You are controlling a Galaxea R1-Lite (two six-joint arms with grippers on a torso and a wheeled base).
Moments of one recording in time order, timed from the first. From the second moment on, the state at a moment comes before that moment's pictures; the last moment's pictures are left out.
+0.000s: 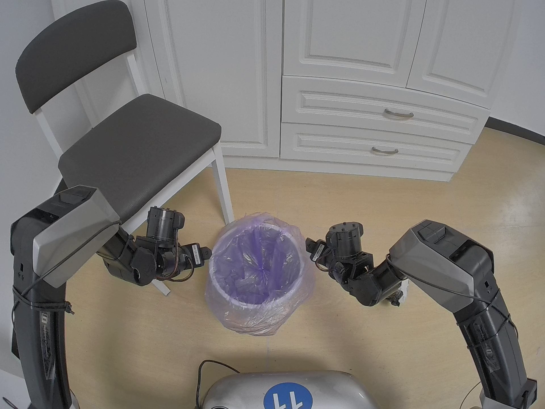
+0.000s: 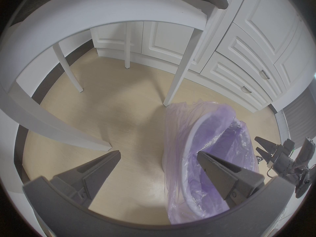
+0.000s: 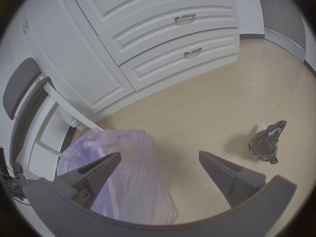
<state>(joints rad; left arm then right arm) -0.24 2.37 -1.15 -0.52 0.08 -0.39 0.48 2.67 -1.49 -0.78 -0.35 0.63</state>
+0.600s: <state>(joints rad) -0.25 2.34 -1.12 -0.53 0.11 -0.37 0.71 2.55 -1.29 -0.77 -0.45 0.55</state>
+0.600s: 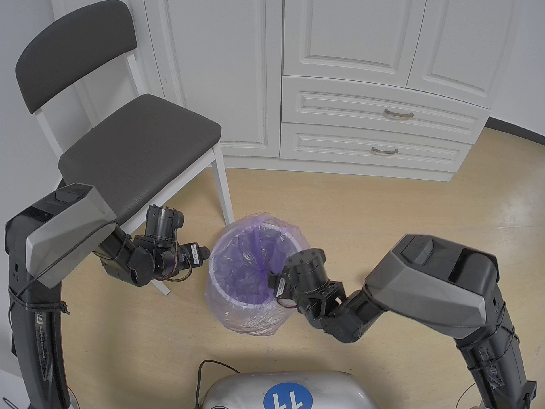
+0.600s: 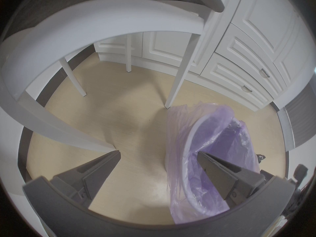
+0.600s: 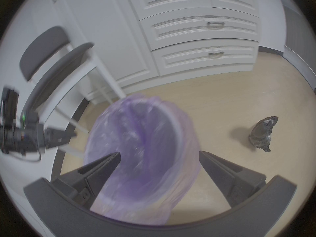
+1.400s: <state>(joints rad) -0.27 2.29 -1.03 -0.64 0.12 -0.30 0.75 2.50 -1.05 -0.78 -0.49 0.27</state>
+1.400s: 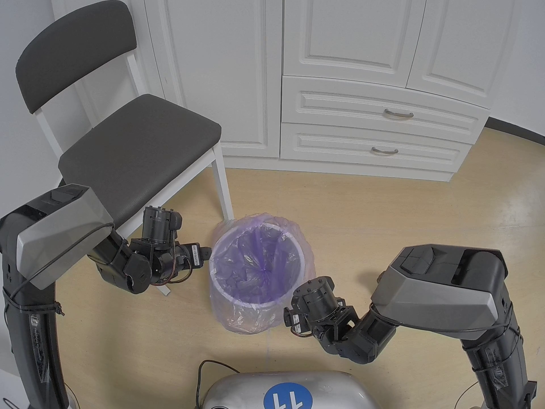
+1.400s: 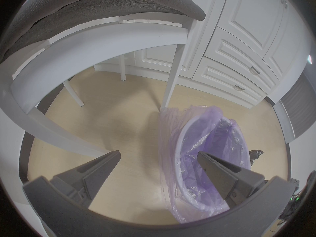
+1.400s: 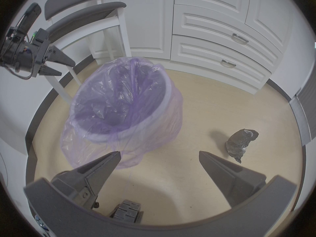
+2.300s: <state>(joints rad) -0.27 2.29 -1.03 -0.64 0.12 -0.30 0.58 2.58 -1.32 -0.48 -0.39 0.42</state>
